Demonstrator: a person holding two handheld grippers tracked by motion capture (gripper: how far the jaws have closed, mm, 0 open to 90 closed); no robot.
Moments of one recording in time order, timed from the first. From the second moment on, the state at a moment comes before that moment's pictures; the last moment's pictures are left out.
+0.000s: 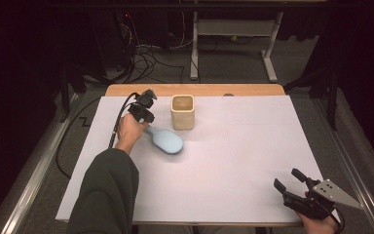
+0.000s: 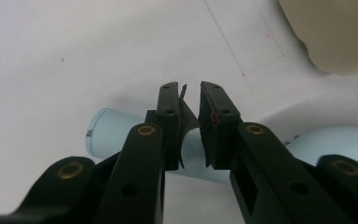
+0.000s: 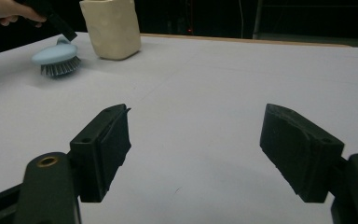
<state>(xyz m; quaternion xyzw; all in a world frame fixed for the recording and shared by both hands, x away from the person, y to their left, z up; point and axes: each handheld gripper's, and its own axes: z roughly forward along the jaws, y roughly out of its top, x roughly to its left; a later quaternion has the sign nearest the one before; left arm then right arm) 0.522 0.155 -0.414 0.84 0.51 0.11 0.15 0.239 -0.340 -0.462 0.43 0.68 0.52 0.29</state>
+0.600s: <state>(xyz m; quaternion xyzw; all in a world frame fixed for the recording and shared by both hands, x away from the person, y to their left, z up) 0.519 0.155 -0.419 0.85 0.51 0.10 0.12 0.239 -0.340 -0.462 0.43 0.68 0.52 0.29</state>
